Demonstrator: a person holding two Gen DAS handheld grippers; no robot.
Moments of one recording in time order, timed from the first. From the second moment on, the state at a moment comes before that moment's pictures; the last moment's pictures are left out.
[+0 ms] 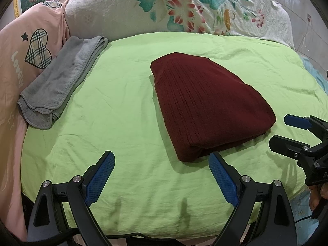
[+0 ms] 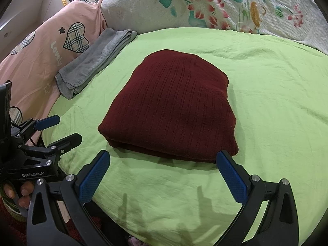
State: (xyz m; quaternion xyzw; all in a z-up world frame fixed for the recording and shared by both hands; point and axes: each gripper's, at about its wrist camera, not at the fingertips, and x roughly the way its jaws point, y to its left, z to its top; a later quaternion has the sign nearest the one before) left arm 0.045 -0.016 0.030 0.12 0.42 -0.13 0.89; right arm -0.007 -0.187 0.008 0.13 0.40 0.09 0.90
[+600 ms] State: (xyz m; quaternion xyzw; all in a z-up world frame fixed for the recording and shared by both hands) left arm 0.047 -0.017 0.031 0.12 0.41 -0.13 0.89; right arm -0.007 -0.187 0.008 0.13 0.40 0.09 0.90
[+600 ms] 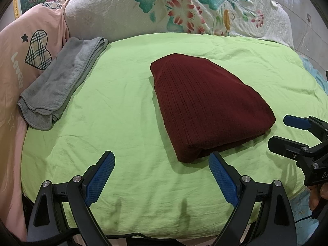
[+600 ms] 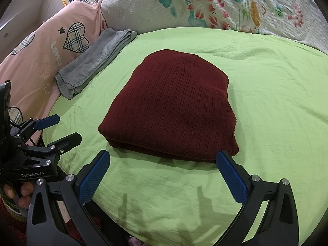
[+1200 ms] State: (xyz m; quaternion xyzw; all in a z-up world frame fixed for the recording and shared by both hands) left arm 0.047 -0.018 0.032 0.12 0.41 -0.13 0.89; right arm -0.006 -0.186 0.014 0.13 0.39 0.10 0.91
